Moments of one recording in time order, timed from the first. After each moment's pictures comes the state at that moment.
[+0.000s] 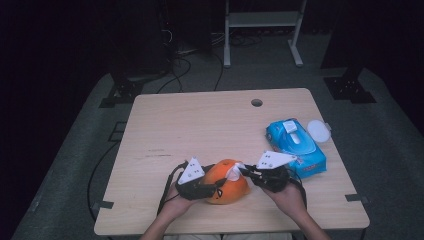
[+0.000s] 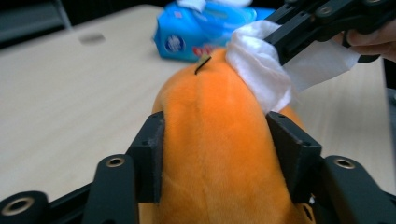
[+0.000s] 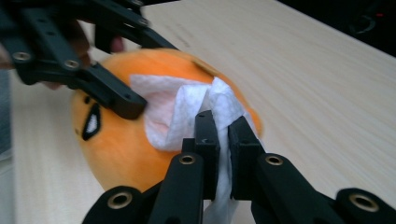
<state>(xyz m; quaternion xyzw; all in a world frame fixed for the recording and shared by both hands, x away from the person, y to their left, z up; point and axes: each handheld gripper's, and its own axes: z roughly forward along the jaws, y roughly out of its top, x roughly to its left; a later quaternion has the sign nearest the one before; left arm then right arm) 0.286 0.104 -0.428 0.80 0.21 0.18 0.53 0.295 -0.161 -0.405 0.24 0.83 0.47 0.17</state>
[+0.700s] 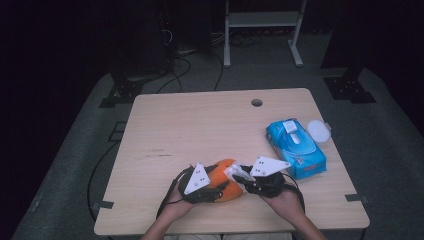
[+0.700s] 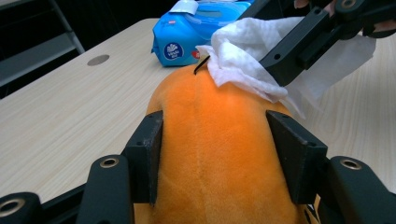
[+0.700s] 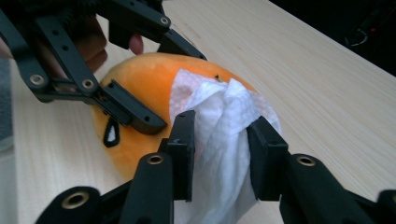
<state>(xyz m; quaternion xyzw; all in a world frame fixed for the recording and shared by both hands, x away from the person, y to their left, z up) 0.278 0.097 -0.433 0.82 0.16 0.22 0.50 0.280 -0.142 -0.403 0.20 0.84 0.46 0.18</state>
